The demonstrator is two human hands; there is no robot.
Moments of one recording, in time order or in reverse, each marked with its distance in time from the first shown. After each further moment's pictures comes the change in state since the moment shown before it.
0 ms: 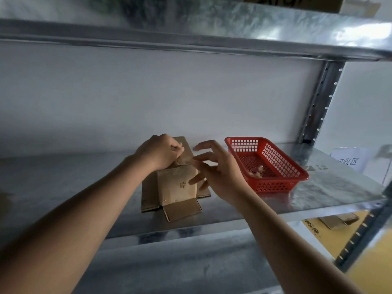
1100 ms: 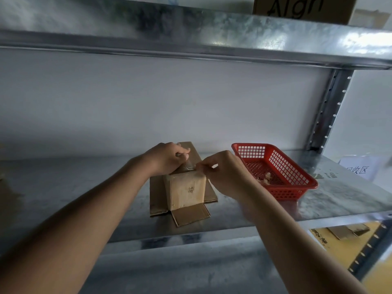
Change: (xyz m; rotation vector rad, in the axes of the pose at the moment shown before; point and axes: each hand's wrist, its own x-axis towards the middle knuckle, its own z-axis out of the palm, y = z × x) left_hand 0.003 -0.017 -0.006 0.029 -0.192 0.017; right_hand 0.020 -0.028 0.000 -0.679 -0.063 0.058
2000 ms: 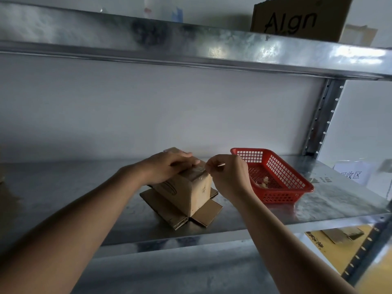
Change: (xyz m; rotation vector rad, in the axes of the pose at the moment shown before) left_hand -0.014 -0.018 -0.002 -0.171 -0.055 0.260; right_hand -0.002 0.002 0.014 0.111 0.319 0.122
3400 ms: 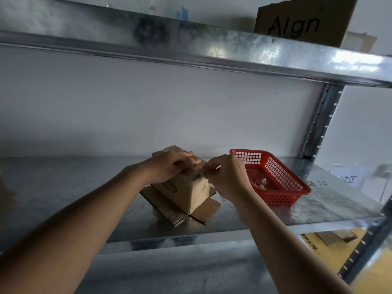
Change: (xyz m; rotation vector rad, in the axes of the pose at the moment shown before) left_hand 0.007 -0.004 0.010 0.006 0.039 -0.016; right_hand 0.004 -0.001 -0.002 -0.110 -0.112 -0.104
